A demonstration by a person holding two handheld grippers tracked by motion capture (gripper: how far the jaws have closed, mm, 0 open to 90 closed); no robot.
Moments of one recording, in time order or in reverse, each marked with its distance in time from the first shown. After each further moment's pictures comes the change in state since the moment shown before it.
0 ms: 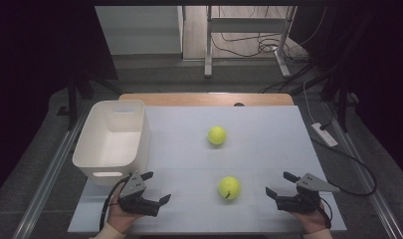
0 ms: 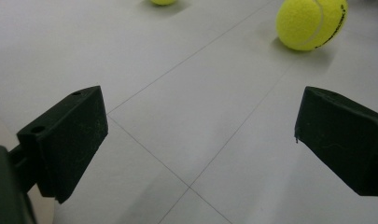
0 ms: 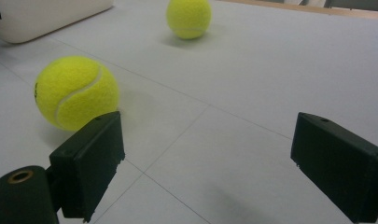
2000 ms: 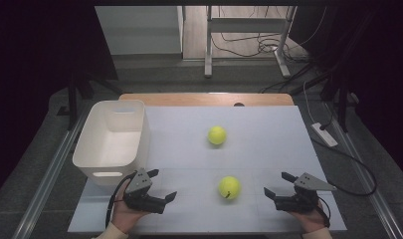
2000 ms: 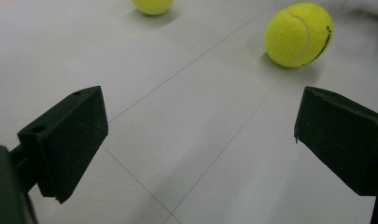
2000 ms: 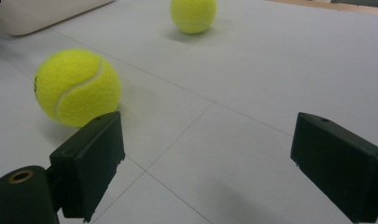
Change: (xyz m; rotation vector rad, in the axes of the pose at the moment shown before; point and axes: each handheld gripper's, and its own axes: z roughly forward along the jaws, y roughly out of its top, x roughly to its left) left arm -0.010 0.023 0.006 0.020 -0.021 -0.014; right arm 0.001 0.000 0.004 0.023 0.008 -0.016
